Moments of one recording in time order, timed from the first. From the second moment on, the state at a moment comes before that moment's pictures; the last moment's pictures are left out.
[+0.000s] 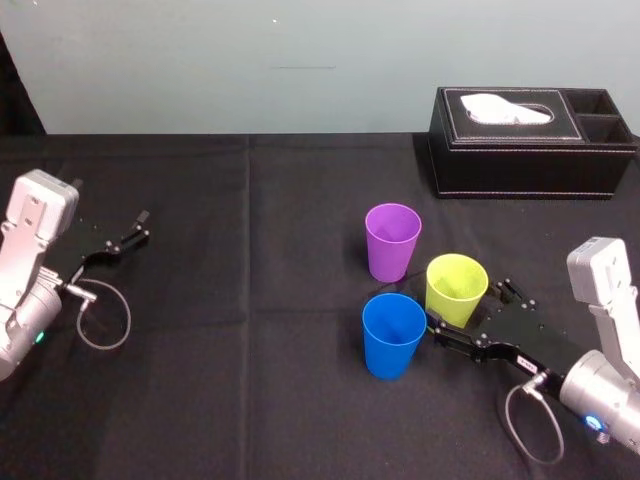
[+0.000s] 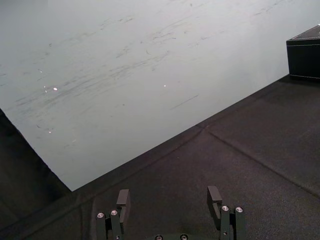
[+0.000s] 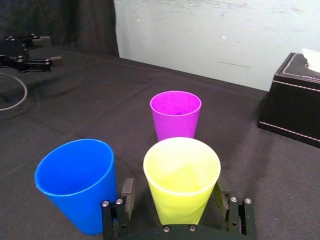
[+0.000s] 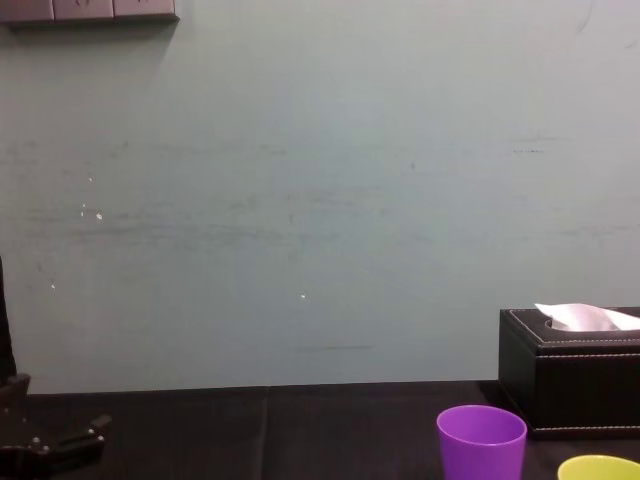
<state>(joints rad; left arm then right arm) -0.20 0.60 0.45 -1.41 -0.25 -0.12 0.03 -0.10 0.54 -0.23 -1.65 0.36 0.03 0.37</state>
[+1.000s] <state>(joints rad) -0.20 0.60 0.45 -1.41 -0.25 -0.12 0.03 -0.08 0.48 -0.22 -1.61 0.33 0.02 0.35</state>
